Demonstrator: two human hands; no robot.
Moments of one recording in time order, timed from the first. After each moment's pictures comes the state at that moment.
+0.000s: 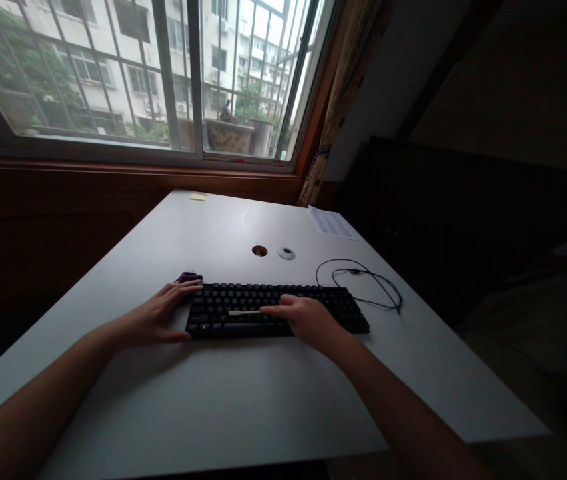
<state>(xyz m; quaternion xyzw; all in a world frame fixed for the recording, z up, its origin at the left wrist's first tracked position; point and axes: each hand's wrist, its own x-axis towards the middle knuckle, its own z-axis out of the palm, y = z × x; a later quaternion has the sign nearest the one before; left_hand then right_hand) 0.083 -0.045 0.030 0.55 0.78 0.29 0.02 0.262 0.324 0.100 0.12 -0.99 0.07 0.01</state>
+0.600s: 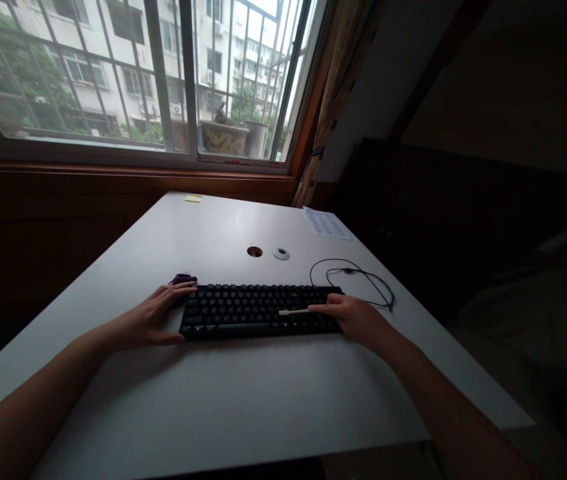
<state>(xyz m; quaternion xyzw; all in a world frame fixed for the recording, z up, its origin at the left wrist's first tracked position) 0.079 -0.047 0.025 0.55 0.78 0.30 0.01 0.311 0.427 0.109 0.03 -1.00 0.04 0.01</state>
